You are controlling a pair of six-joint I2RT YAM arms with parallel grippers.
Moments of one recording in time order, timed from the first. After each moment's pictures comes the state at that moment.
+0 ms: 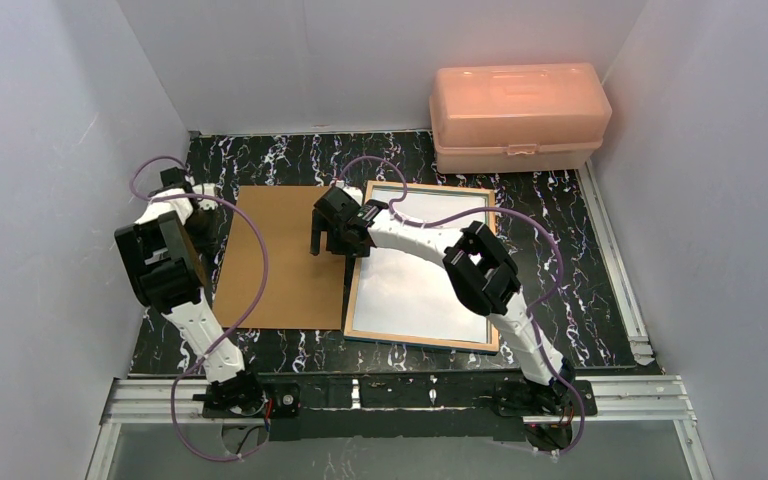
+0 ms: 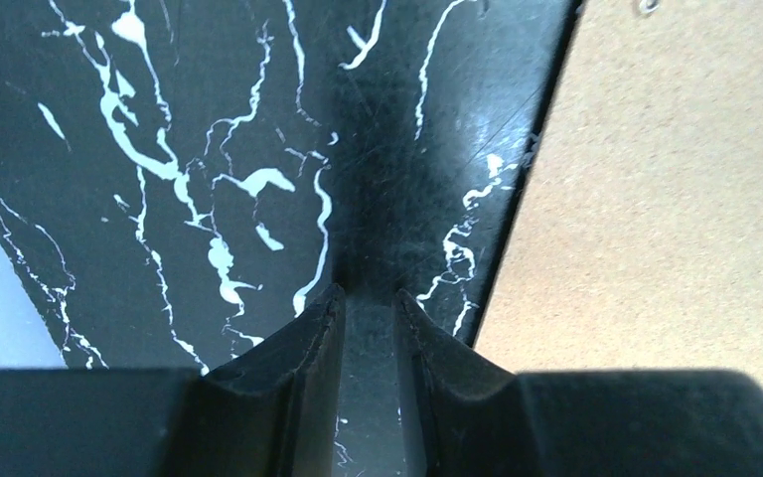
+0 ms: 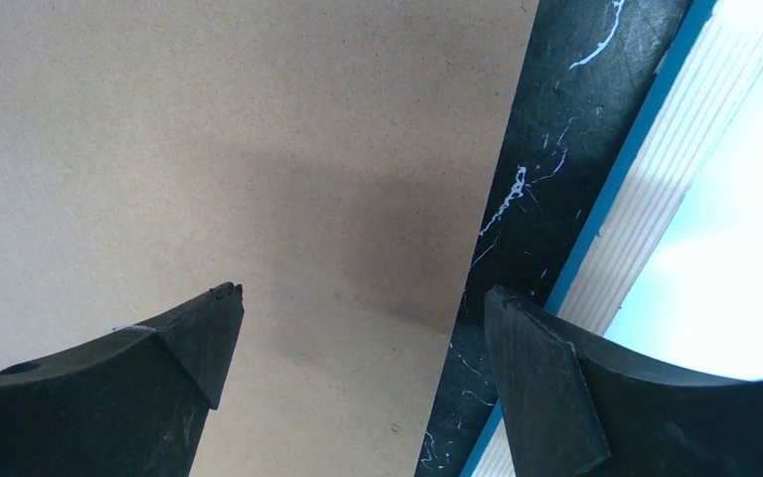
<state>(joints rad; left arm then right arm) 0.38 1.96 1.37 -0.69 0.02 0.34 0.96 2.31 1.92 -0.57 0.11 0.85</state>
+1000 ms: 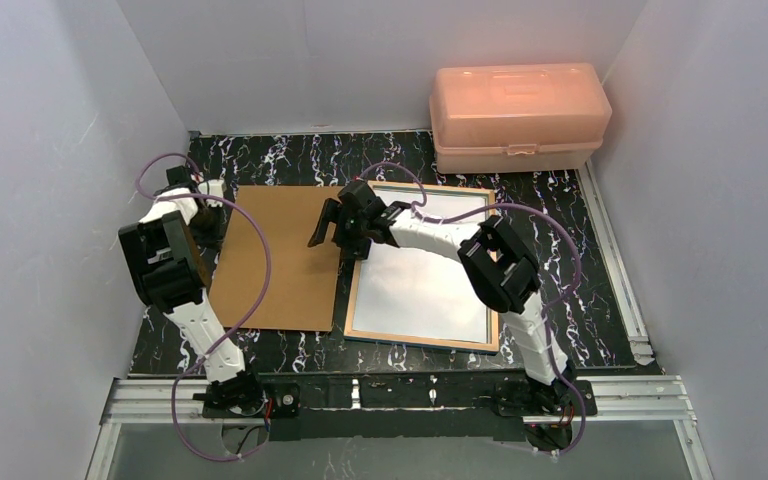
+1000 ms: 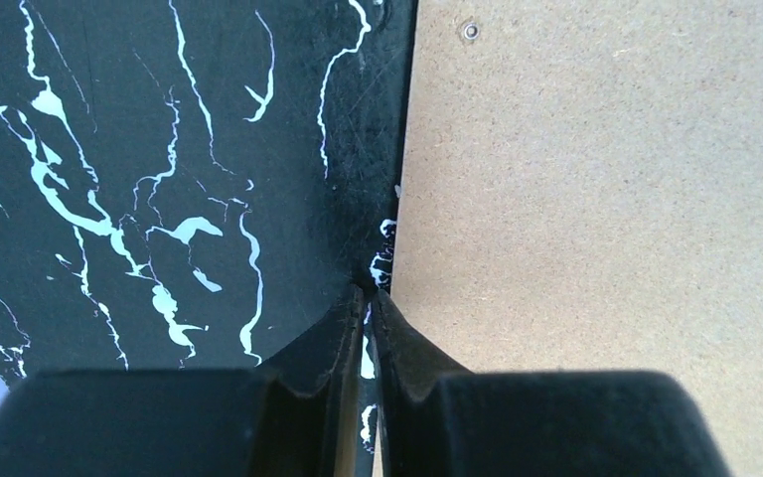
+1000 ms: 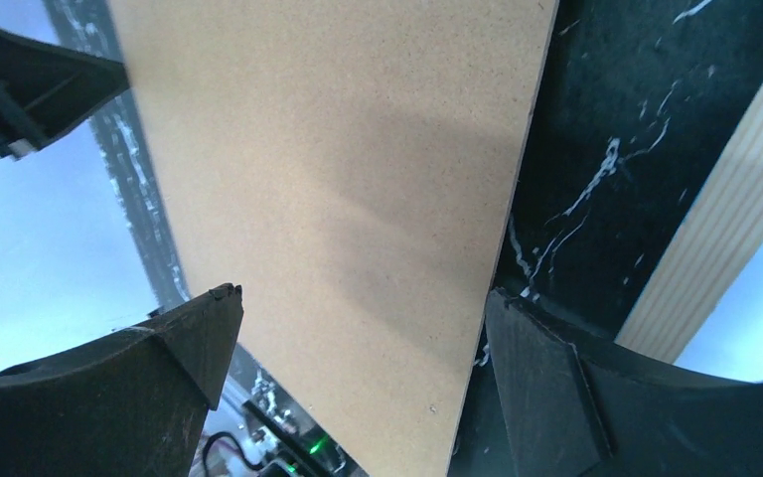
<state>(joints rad) 0.35 1.96 1.35 -0.66 0.11 0.35 0.89 2.22 1.69 -0.26 -0.18 1.05</state>
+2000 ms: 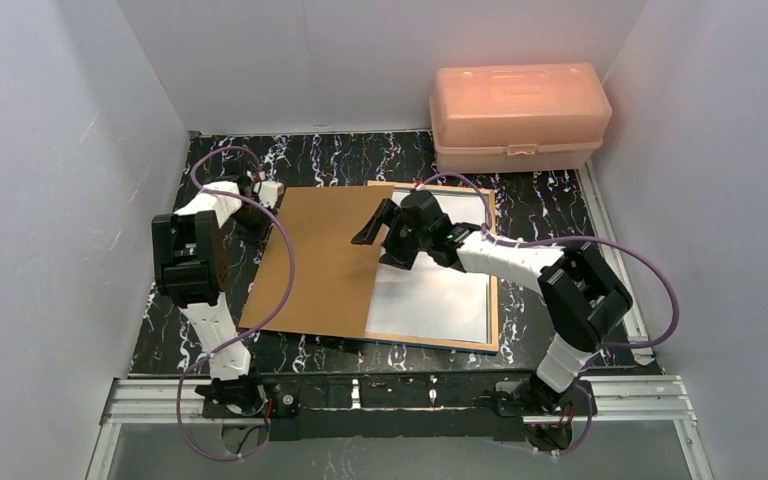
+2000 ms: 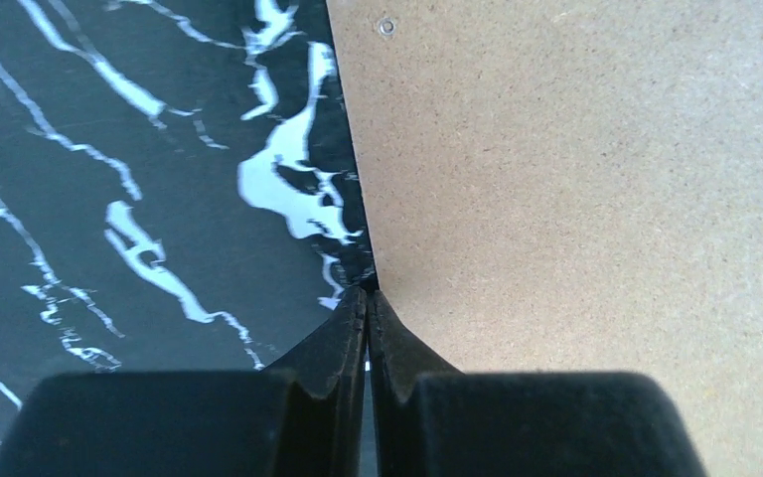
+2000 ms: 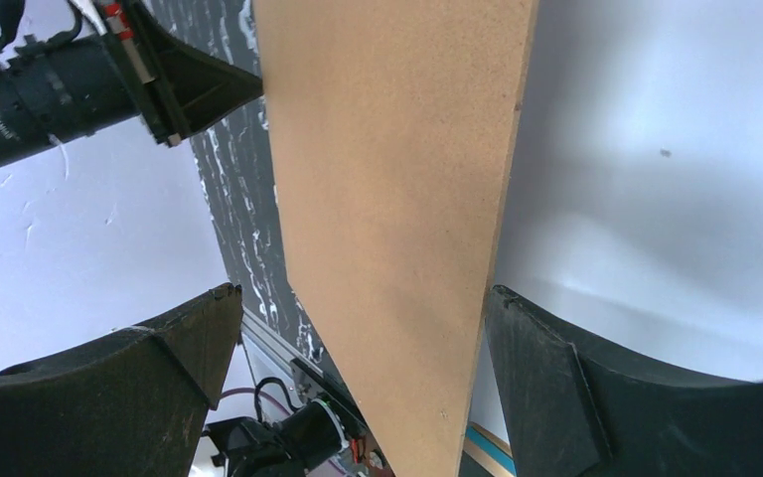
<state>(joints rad) 0.08 1.94 1.34 -0.76 0.14 0.39 0.81 1.71 1.09 -0.01 -0.17 1.17</state>
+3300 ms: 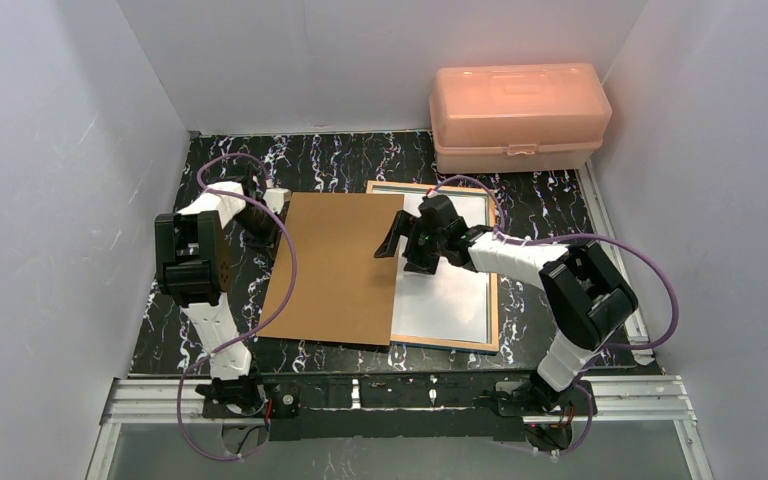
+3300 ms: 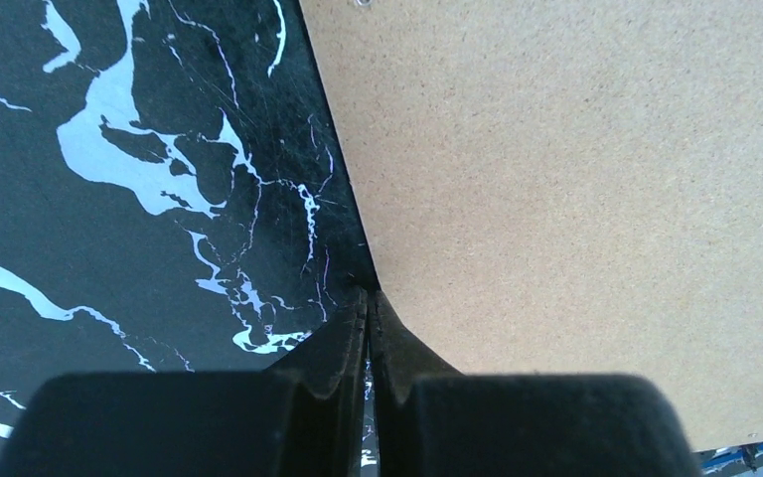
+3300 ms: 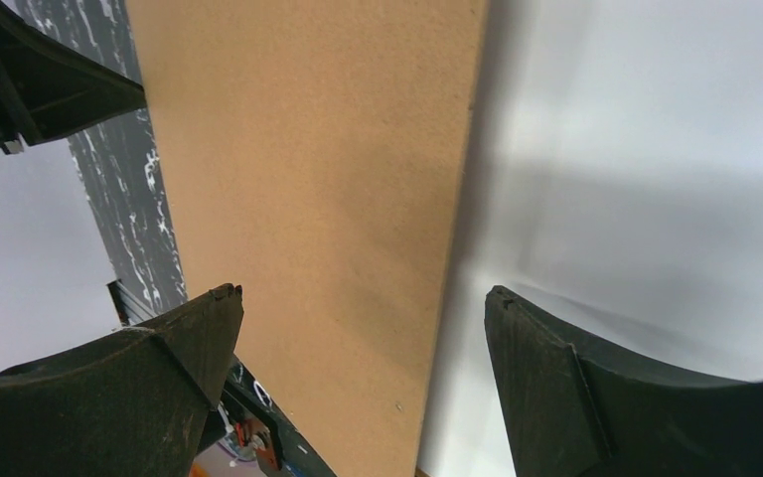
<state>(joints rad) 0.05 1.94 1.34 -0.86 0.24 0.35 0.69 1.68 0.97 -0.07 -0.22 0.94</state>
